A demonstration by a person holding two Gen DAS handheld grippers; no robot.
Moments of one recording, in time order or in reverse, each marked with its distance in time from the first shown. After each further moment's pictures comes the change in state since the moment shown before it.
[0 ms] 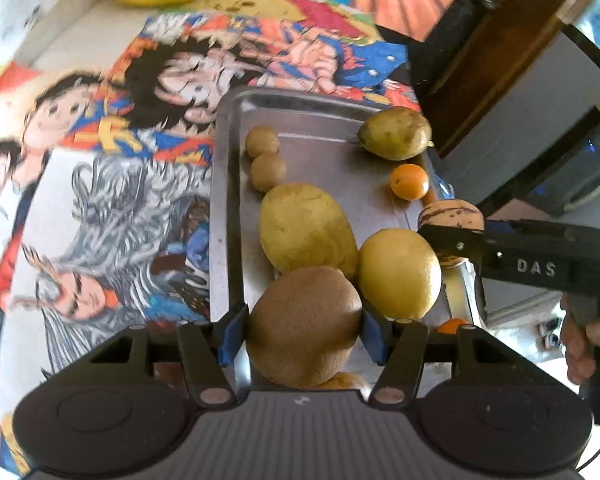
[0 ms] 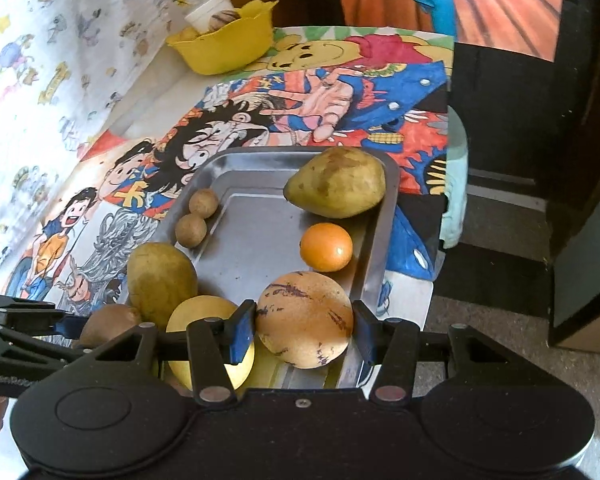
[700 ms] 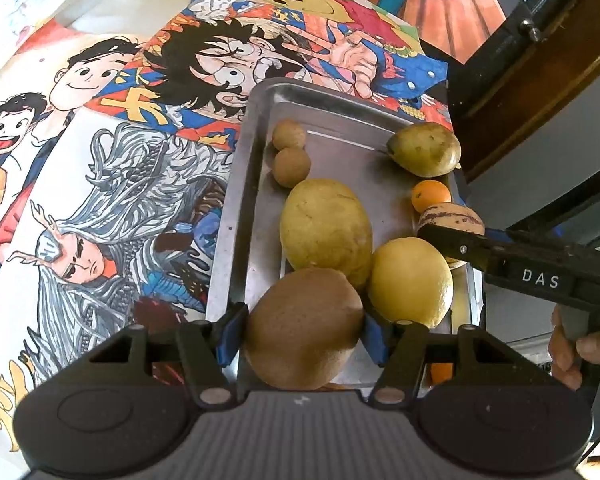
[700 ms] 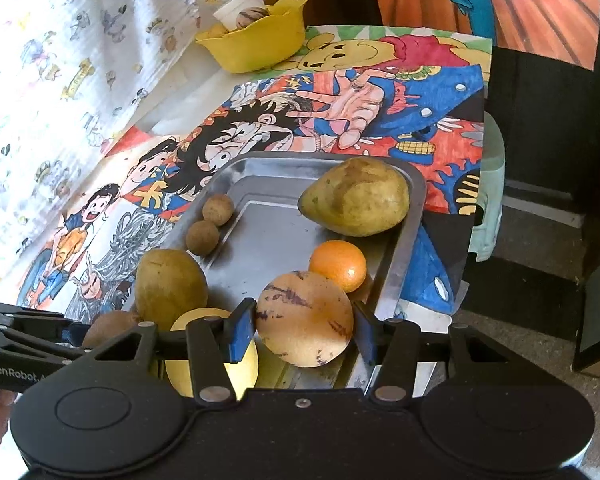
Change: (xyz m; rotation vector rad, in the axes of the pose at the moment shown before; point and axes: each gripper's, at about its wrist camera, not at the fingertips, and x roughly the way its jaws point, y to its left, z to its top) left arm 0.005 -0.001 -0.004 -0.151 -0.019 0.033; right arm 0.017 -0.011 0.010 -0.058 -0.002 0.097
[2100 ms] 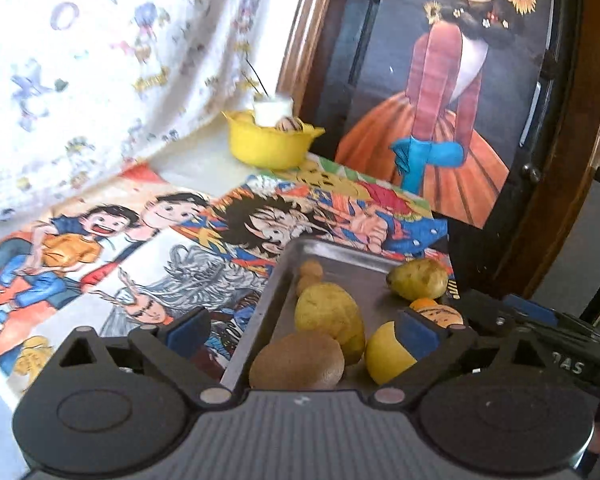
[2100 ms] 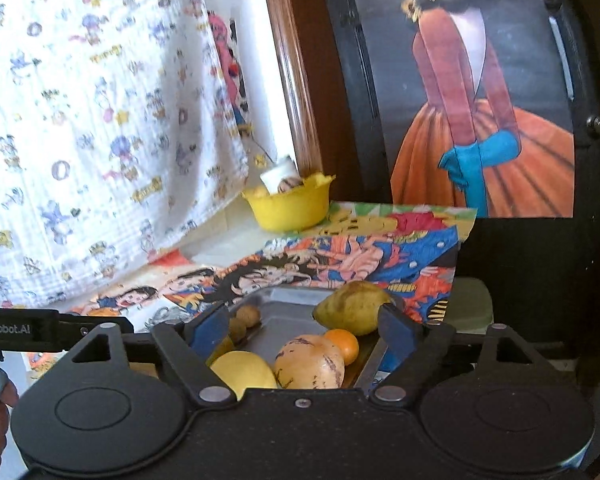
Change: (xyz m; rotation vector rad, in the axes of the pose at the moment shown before) left arm -0.055 -0.039 -0.092 -0.038 -0.672 0.175; right arm -0.077 0.000 -0.089 -0.116 -0.620 0.034
